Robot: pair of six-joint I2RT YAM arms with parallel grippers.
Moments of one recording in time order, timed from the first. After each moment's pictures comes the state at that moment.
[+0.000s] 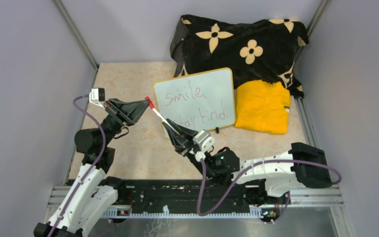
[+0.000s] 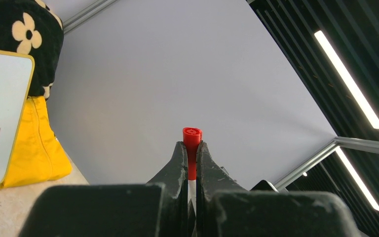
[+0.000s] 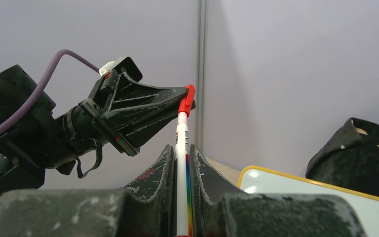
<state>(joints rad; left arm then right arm) -0.26 0.66 0.54 0.73 0.49 -1.50 1.49 1.34 0.74 1.34 0.55 -0.47</state>
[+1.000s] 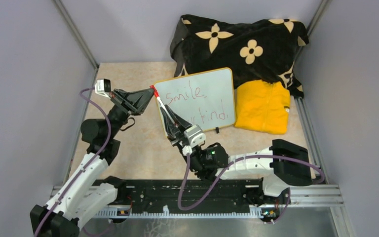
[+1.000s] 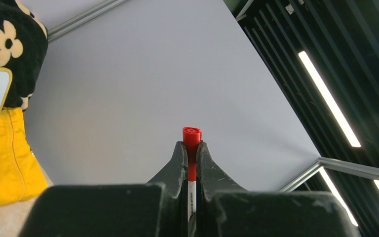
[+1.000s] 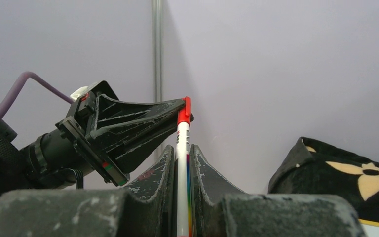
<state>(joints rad) -0.37 0.81 0.63 0.79 0.37 -1.53 1.44 1.53 0.90 1.55 0.60 -0.64</state>
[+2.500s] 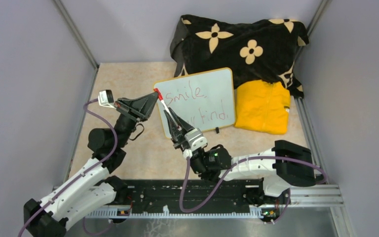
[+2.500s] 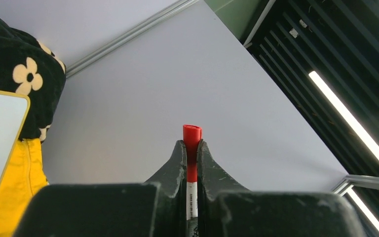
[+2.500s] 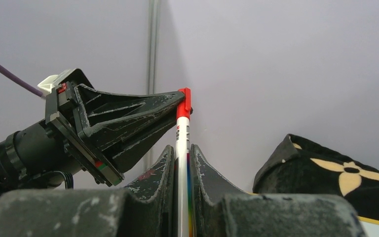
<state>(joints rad) -0.65 0.77 0.56 0.82 0.01 -1.29 1.44 1.50 0.84 1.55 0.62 -0.71</state>
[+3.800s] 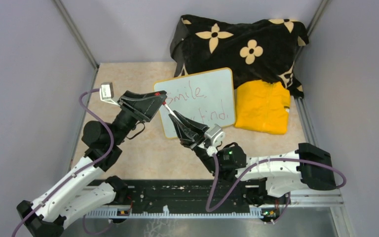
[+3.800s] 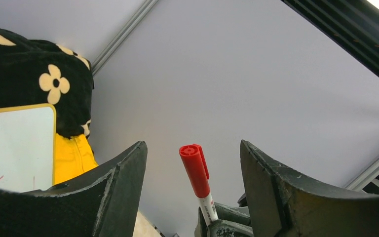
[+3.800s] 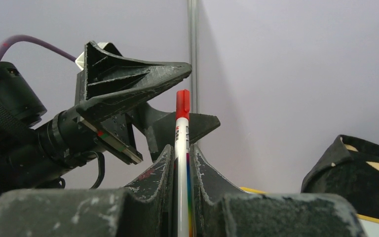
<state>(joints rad) -0.70 0.76 0.75 0.56 0.08 -0.95 1.42 1.29 0.73 1.39 0.49 -0.45</state>
